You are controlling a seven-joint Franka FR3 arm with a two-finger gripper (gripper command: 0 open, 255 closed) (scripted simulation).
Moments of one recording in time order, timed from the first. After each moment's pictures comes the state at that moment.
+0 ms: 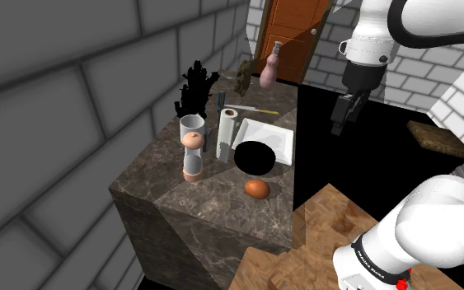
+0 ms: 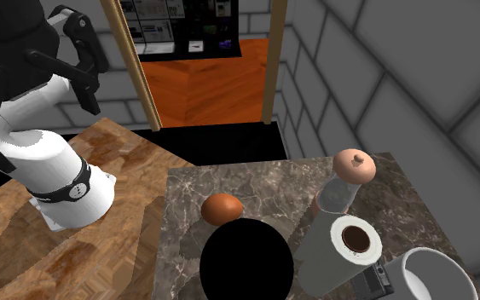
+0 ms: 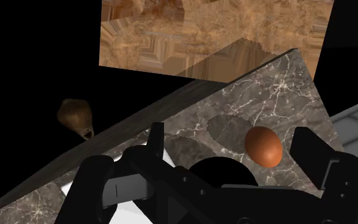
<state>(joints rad) -0.01 -0.82 0.05 -2.45 -0.03 1.47 -0.07</state>
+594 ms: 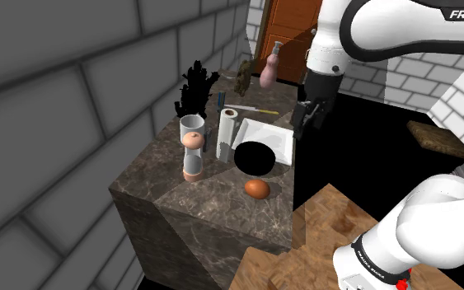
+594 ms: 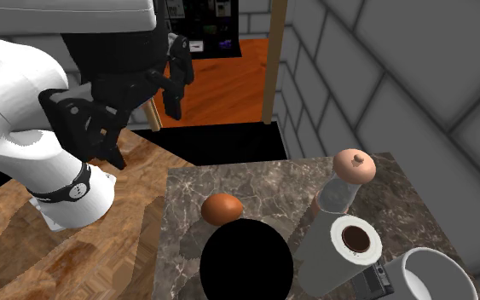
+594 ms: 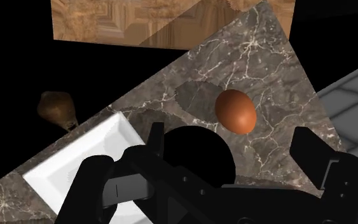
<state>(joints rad) 0.01 -0.66 0.15 -2.43 0.09 1.64 0.09</state>
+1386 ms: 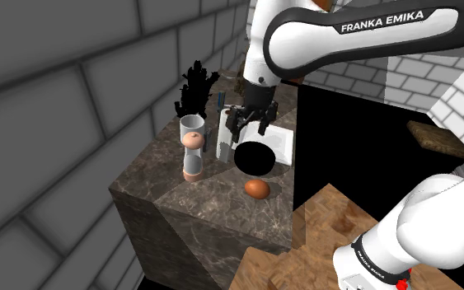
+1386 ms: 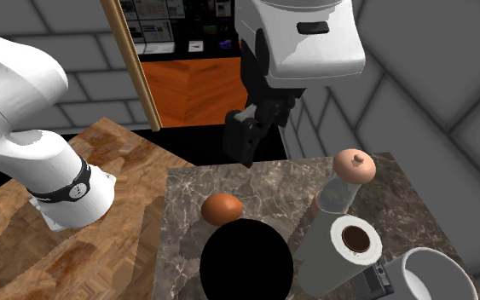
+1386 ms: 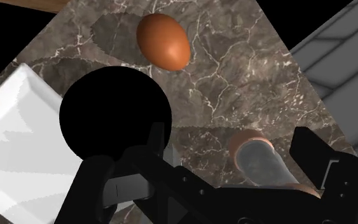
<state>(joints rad) 0.03 -0.30 0.31 -2.27 0.17 1.93 0.35</state>
